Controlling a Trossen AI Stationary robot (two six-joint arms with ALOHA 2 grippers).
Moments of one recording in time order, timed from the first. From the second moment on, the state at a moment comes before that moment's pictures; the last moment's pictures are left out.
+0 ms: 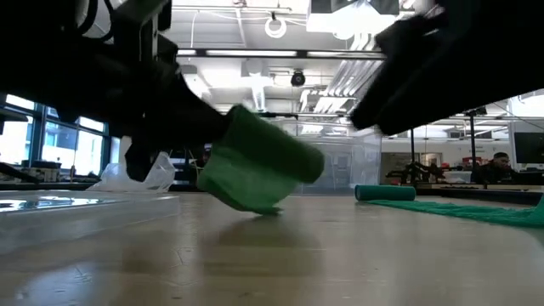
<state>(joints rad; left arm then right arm) -0.53 1.87 0.55 1.00 -0.72 -0.81 0.67 1.86 1.07 -0.07 0.54 0.24</state>
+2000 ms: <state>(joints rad) -0.32 2.21 0.76 1.23 -0.51 -1.23 0.47 1.89 1.10 -0.28 0.33 0.01</state>
